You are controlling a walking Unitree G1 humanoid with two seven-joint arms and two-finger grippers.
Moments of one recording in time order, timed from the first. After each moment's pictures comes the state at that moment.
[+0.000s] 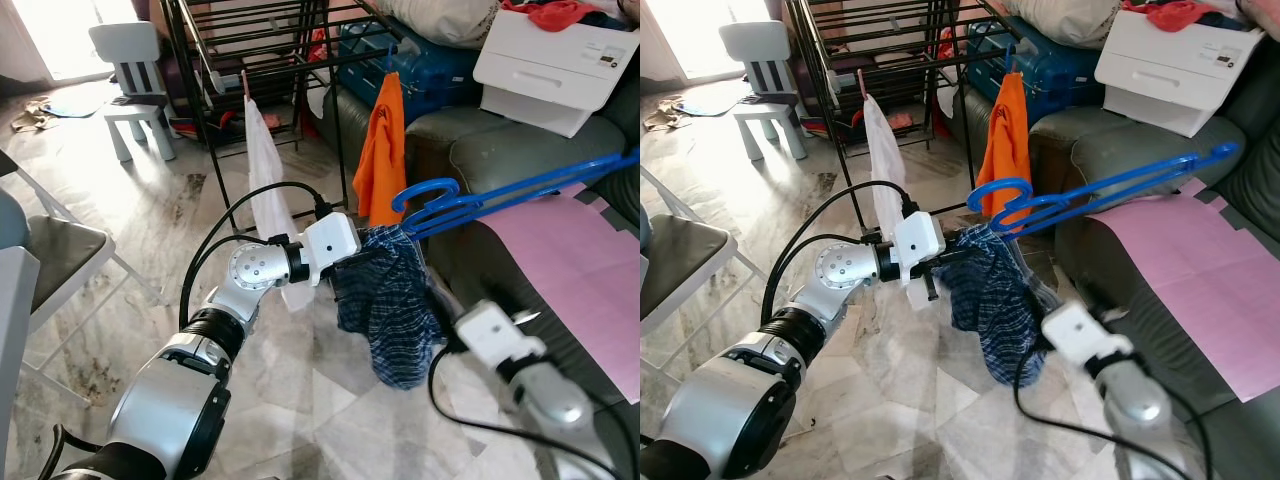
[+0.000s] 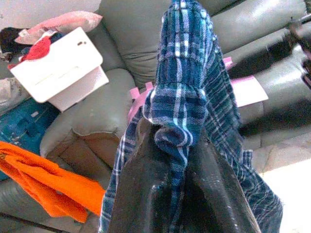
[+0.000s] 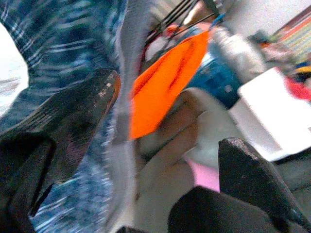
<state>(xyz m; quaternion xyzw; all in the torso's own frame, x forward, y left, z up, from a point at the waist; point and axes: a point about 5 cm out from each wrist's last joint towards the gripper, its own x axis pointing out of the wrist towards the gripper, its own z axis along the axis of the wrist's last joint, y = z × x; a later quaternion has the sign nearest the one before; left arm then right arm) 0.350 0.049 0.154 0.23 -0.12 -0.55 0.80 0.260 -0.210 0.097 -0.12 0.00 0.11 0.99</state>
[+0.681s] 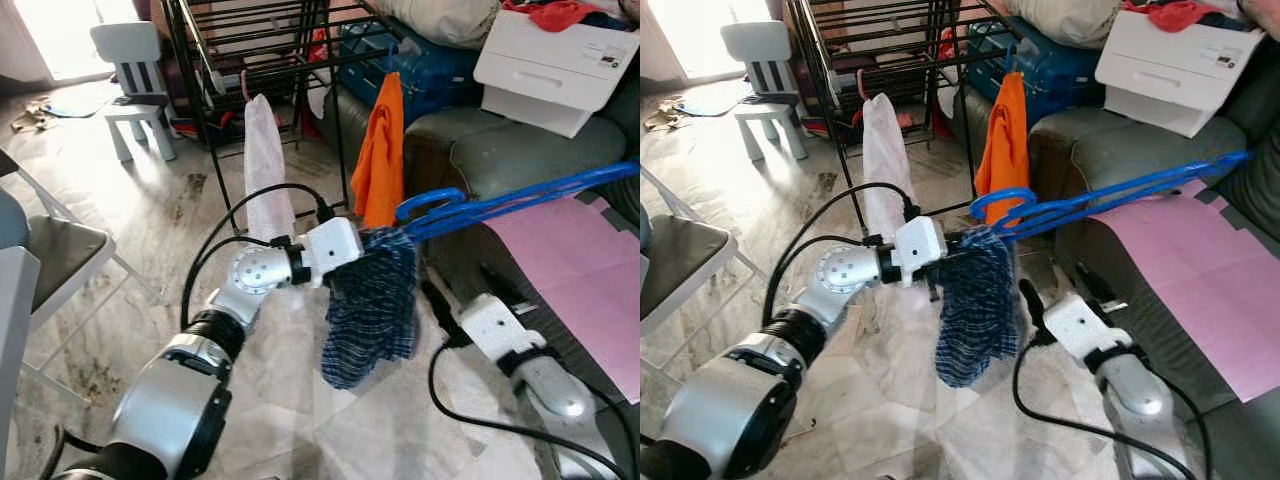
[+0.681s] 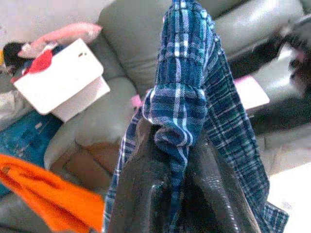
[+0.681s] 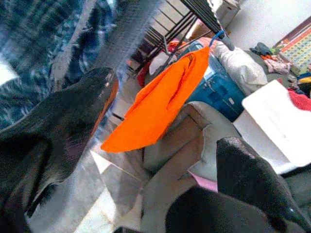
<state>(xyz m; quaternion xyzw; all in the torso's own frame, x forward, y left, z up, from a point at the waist) 0.345 0.040 0.156 0.23 -0.15 -0.55 0.79 0.265 -0.201 0.099 -0.09 -0.01 0.14 0.99</state>
